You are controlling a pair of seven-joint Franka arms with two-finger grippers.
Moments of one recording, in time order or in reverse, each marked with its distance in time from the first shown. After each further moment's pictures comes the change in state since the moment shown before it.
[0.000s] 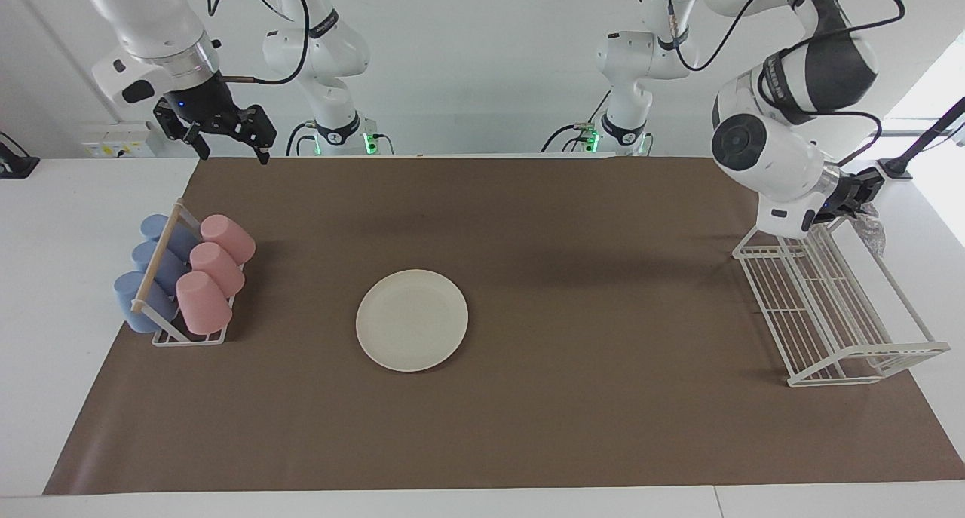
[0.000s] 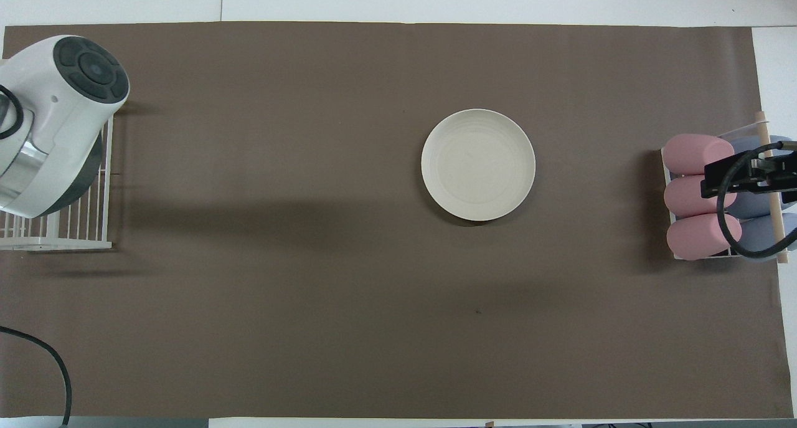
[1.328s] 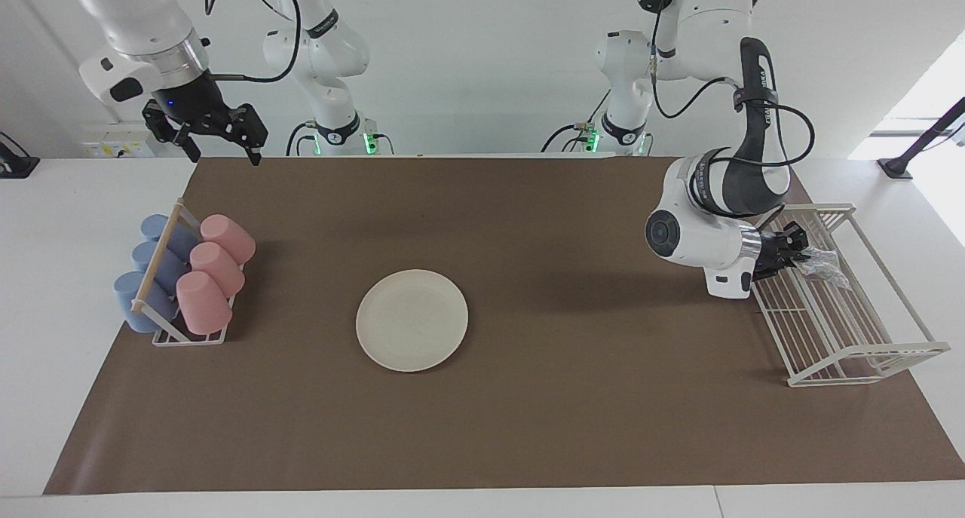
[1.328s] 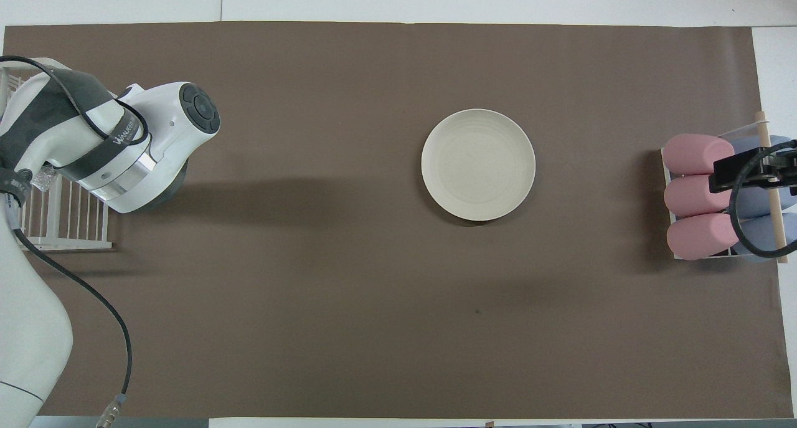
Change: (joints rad) left arm -0.049 0.126 -0.002 -0.070 0.016 0.015 -0.380; right arm -0.013 -0.001 -0.001 0.001 0.001 0.026 -0.052
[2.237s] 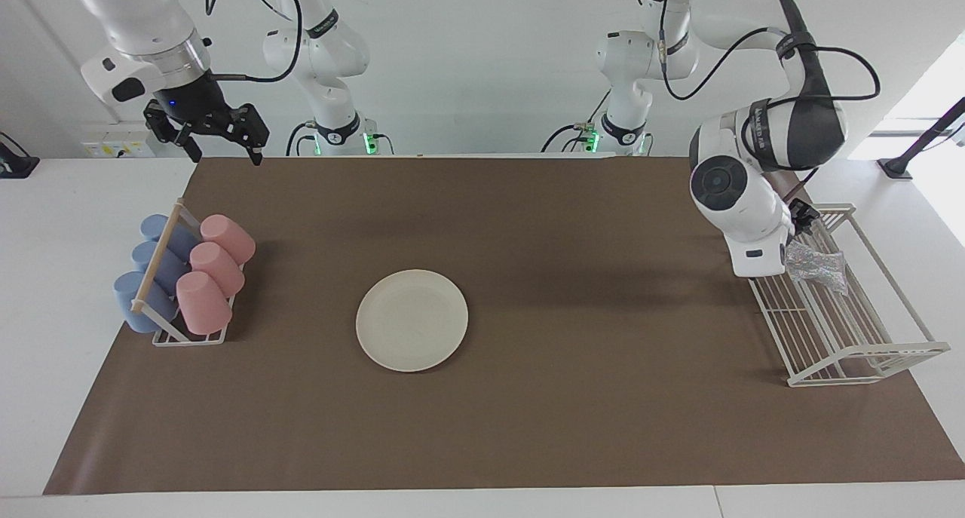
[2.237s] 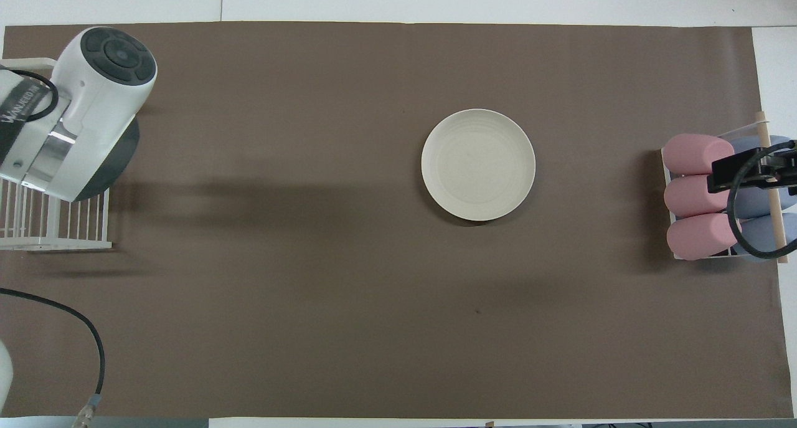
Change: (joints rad) left arm 0.024 -0.099 0.009 0.133 -0.359 0.033 0.017; right arm 0.000 0.000 0.003 0.000 0.000 0.000 0.000
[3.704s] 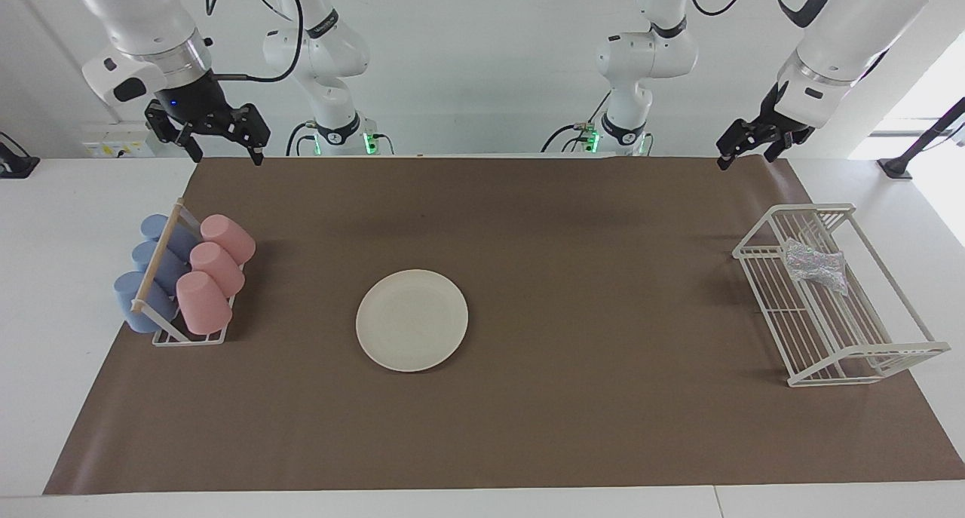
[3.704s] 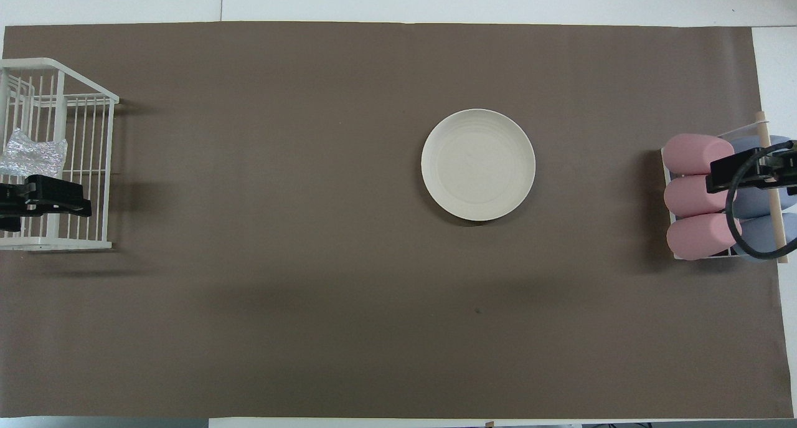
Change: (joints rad) left arm 0.115 -0.375 0.047 -0.107 -0.742 -0.032 0.634; right arm 0.000 0.000 0.002 0.000 0.000 0.000 0.000
